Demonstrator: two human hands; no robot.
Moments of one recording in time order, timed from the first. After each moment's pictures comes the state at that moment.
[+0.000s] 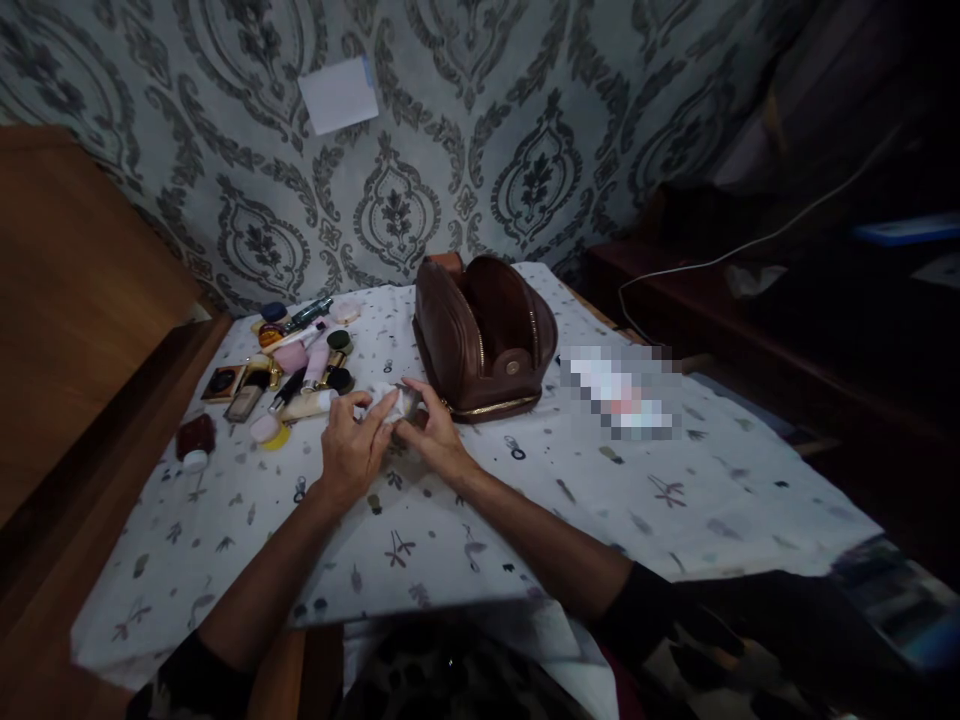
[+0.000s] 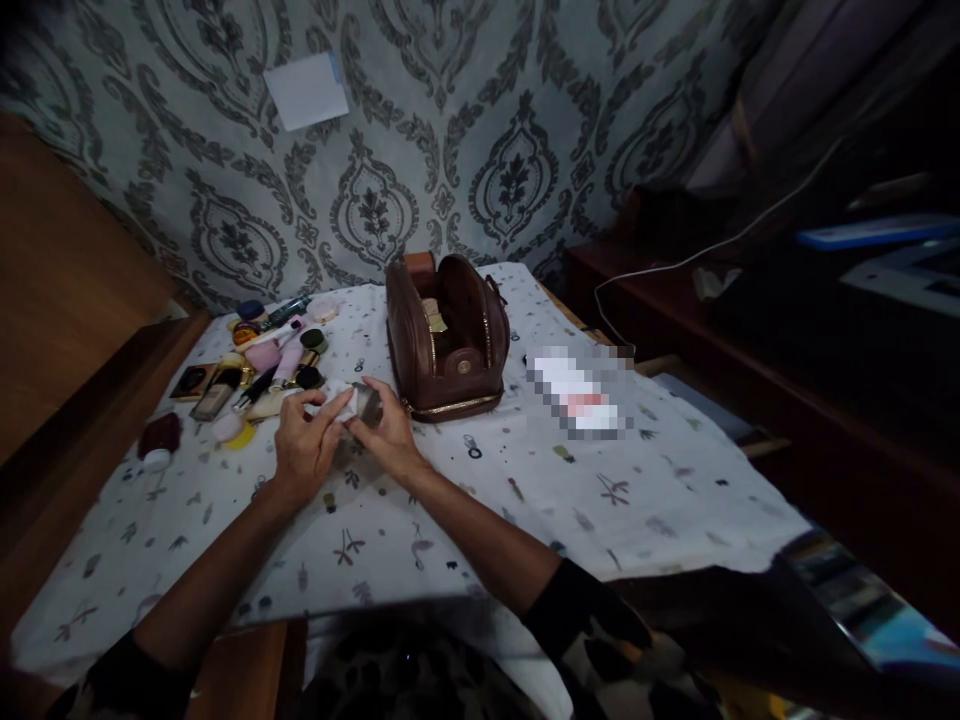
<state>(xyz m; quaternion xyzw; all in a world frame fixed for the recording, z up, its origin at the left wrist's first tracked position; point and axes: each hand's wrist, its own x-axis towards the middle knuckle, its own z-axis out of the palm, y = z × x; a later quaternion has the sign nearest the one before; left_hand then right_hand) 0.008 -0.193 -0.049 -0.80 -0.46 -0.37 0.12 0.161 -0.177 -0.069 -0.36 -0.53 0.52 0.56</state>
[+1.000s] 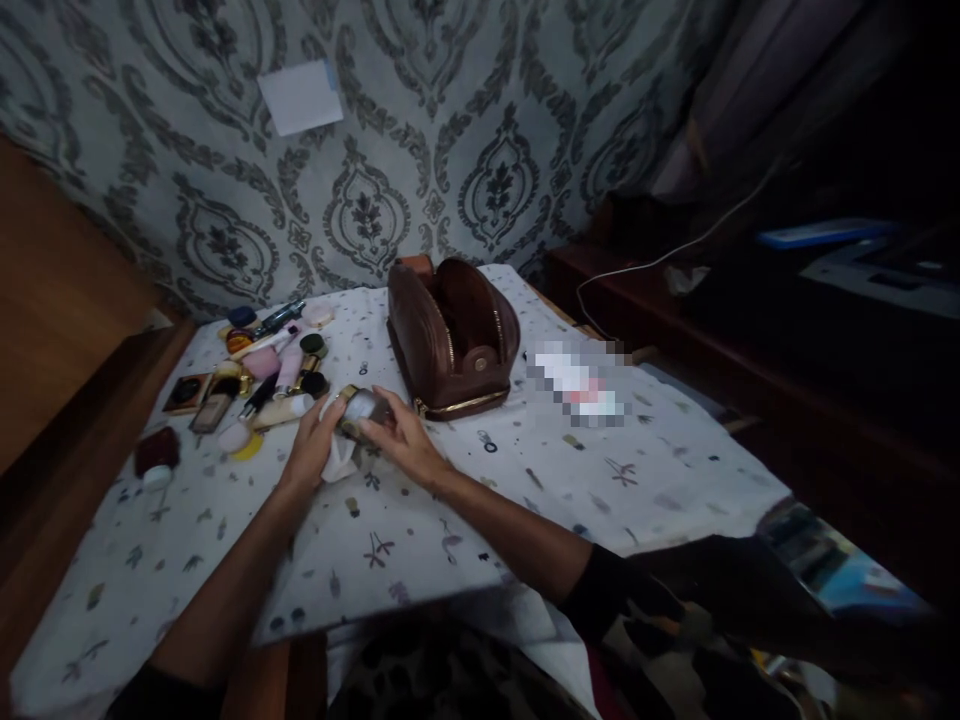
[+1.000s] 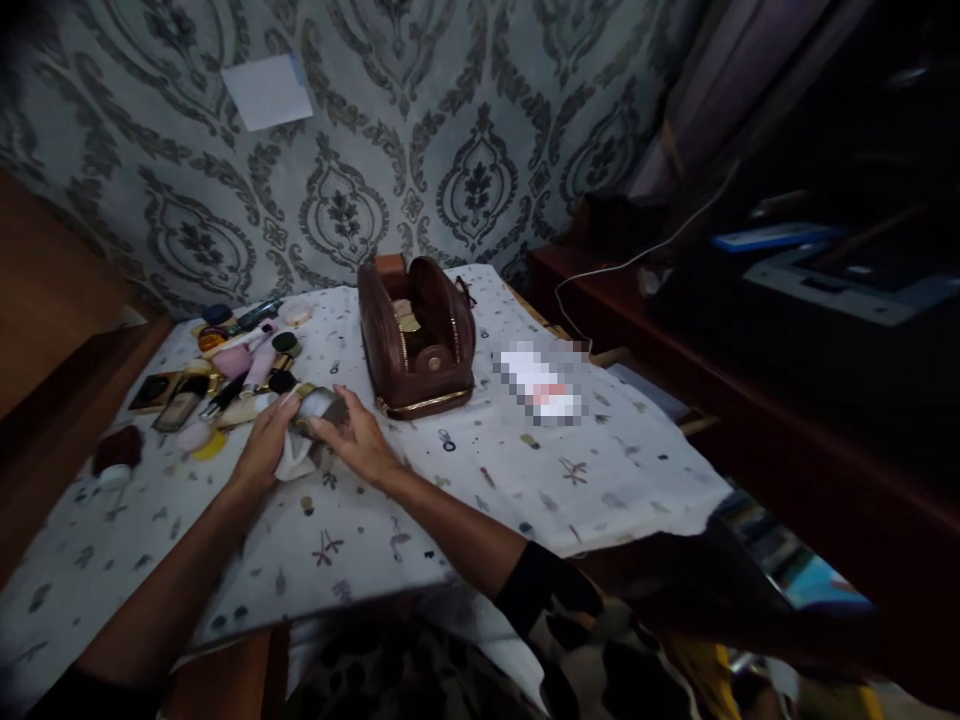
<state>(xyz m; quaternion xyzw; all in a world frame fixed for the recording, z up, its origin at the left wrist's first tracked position) 0.005 -0.172 -0.046 -0.52 -0.57 -0.50 -0.40 0.158 -0.185 -0.071 -0.34 -0.53 0.56 0.54</state>
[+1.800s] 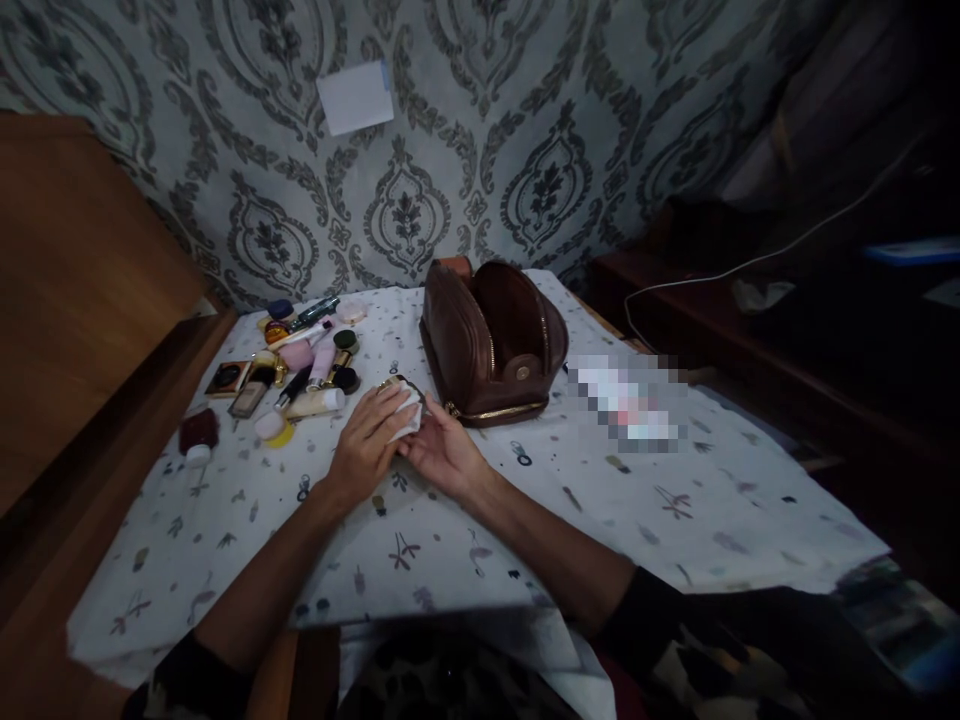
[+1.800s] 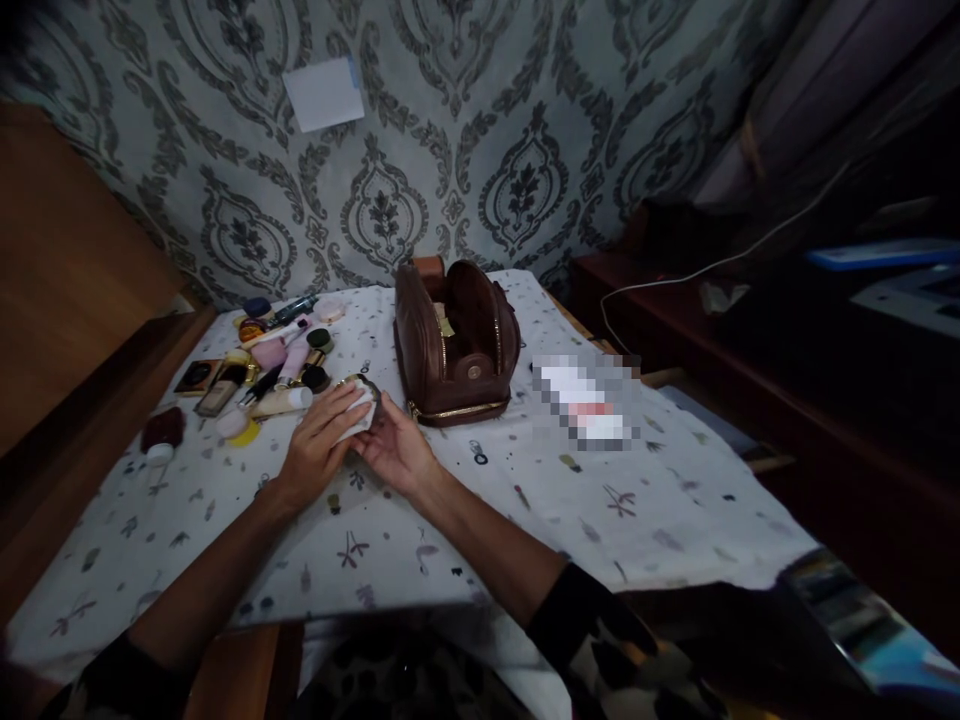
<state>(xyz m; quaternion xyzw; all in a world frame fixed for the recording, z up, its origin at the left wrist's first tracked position) 0.006 -0.184 -0.048 -0.87 -0.27 -0.40 0.07 0.157 -0.177 -0.061 -0.14 -0.03 0.87 0.47</state>
